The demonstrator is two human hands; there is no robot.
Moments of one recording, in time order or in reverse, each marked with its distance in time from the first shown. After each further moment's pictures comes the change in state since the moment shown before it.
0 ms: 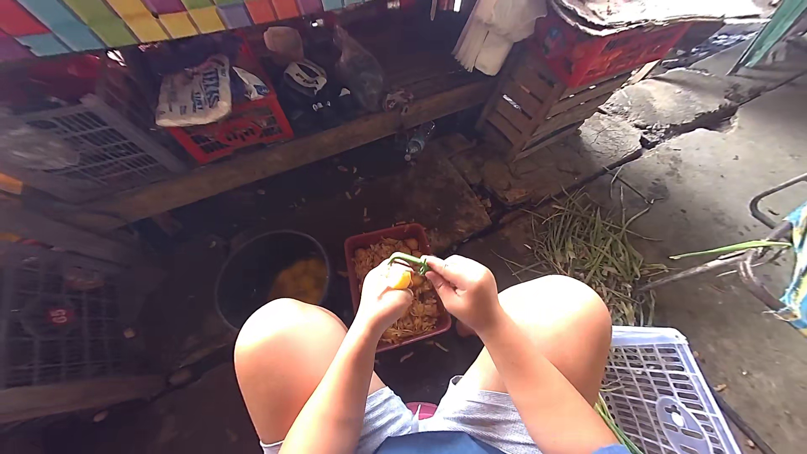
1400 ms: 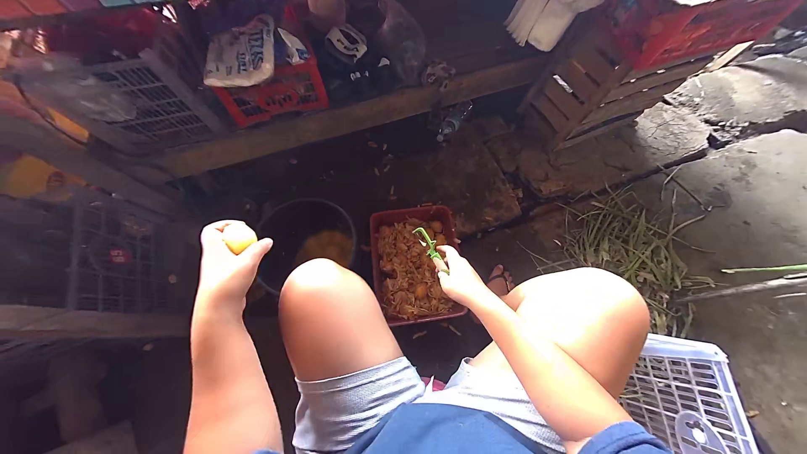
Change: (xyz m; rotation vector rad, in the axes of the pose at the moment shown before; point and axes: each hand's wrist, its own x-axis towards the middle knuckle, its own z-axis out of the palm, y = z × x) left_hand -0.040 -0.040 -0.206 0.216 0.627 -0.146; right_hand 0.004 0.006 0.051 0.085 -0.866 0.891
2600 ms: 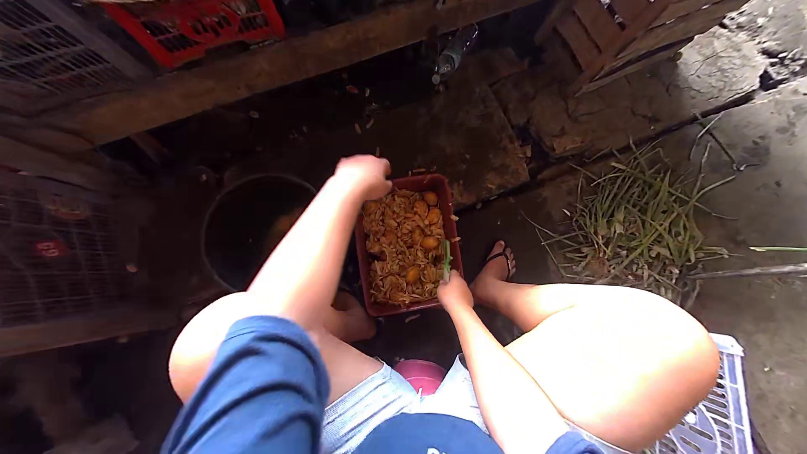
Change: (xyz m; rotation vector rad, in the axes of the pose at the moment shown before) left_hand 0.103 0.079 0.251 0.949 -0.852 0.444; right_hand 0.057 0.082 0.075 0.104 0.006 0.597
